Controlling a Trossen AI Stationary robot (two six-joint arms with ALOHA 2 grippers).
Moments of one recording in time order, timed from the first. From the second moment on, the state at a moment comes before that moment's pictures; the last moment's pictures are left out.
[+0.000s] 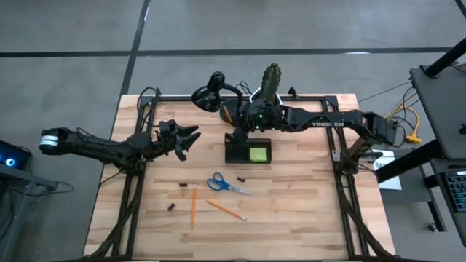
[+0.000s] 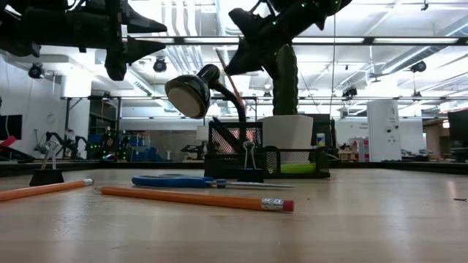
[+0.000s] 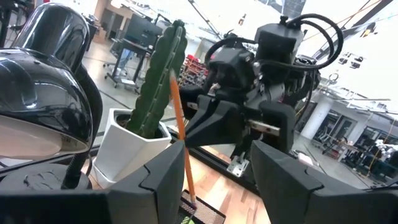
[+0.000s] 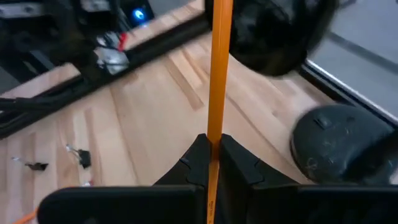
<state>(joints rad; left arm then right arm) -0.01 0.80 0.26 0.73 -0.42 -0.39 -0.21 1.67 1.29 -0.16 0.07 0.36</state>
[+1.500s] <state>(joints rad) -0.01 0.80 0.26 0.73 -0.47 -0.39 -0.24 1.72 1.06 0.11 -0.02 0.07</state>
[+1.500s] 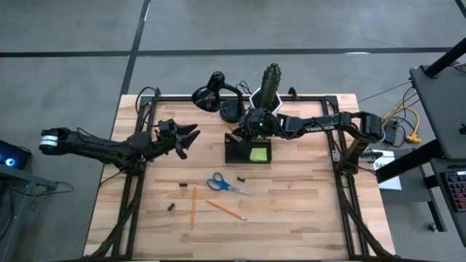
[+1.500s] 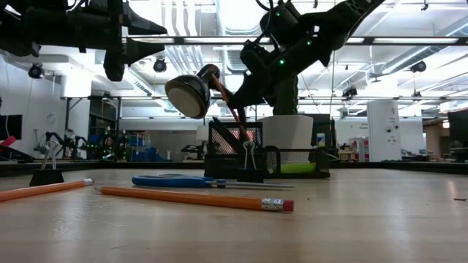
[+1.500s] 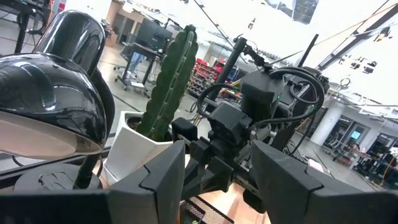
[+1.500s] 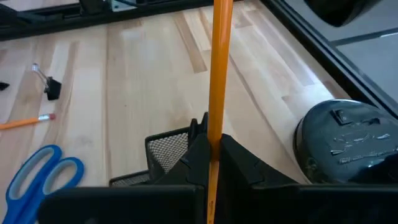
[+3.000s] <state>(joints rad) -0.01 0.80 0.26 0.73 -0.47 -0.39 -0.25 1.72 1.00 0.11 -0.07 0.08</state>
